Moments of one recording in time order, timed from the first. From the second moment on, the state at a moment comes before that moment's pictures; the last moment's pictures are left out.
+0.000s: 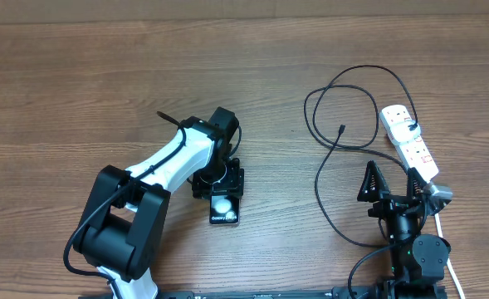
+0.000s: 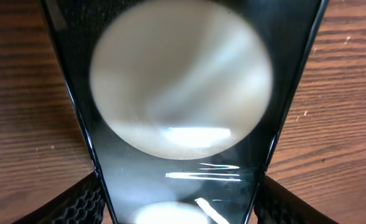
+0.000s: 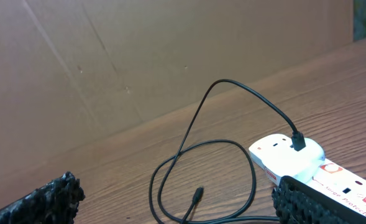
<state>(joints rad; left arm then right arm) -0.47 1.88 1.17 -0.98 0.24 -0.44 -0.04 0.01 0.02 -0.03 -0.02 0.38</state>
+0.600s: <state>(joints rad) -0.47 1.88 1.23 -1.04 0.28 -0.41 -0.04 0.01 0.02 -0.03 -0.02 0.38</state>
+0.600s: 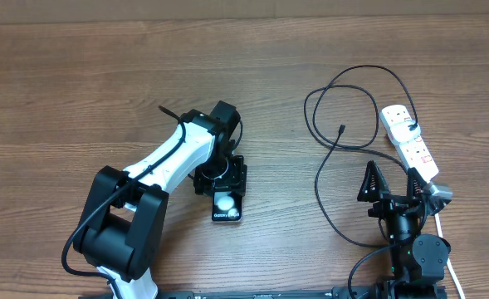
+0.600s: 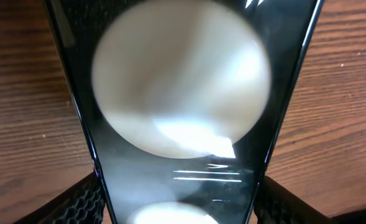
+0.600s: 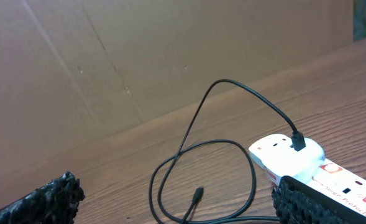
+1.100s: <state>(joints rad) -0.45 1.88 1.23 -1.05 0.48 -0.33 -0.04 0.01 0.02 -0.03 -0.02 0.38</state>
